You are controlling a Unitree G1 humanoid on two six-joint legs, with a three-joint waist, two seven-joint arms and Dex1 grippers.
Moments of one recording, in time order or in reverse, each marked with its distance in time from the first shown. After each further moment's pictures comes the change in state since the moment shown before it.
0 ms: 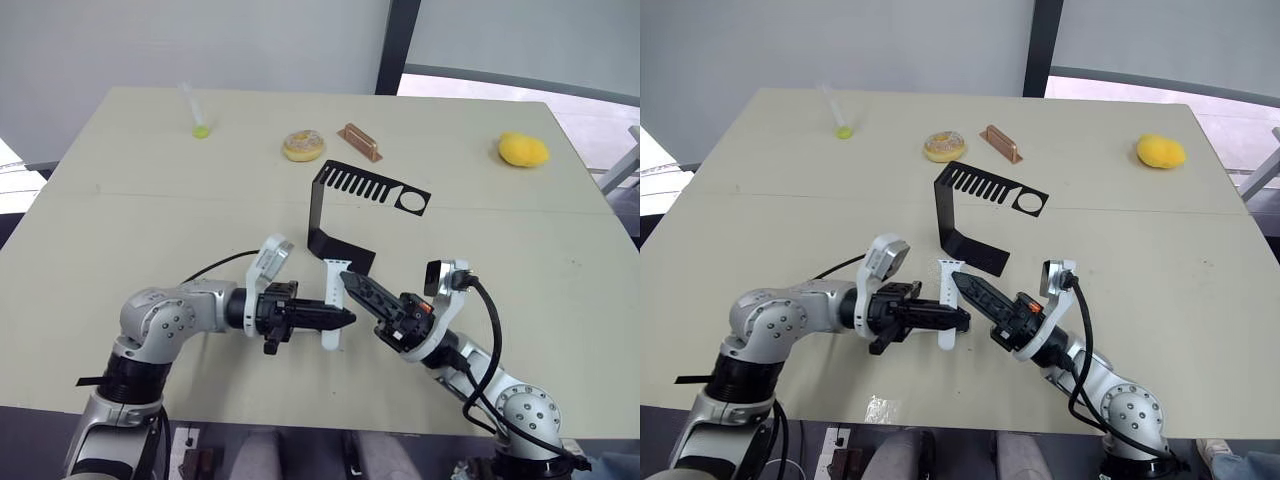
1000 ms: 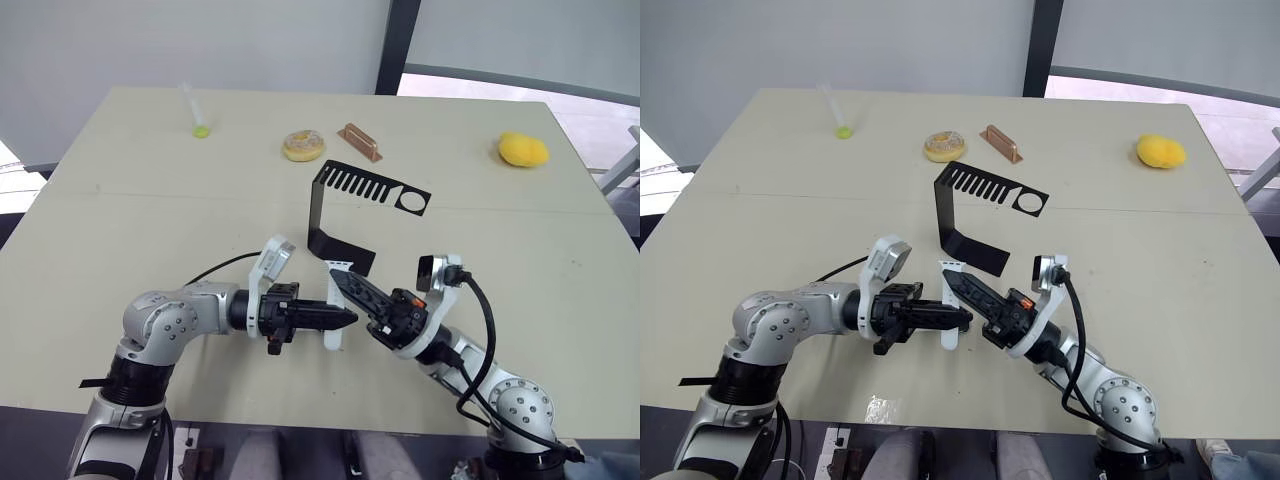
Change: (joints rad) left arm 0.002 -0.010 0.002 0.000 0.000 -0.001 0.015; right arm -0.043 0.016 0.029 0.000 -0.012 -0.004 0.008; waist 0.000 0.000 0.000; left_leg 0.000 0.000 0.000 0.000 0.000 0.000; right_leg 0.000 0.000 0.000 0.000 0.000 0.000
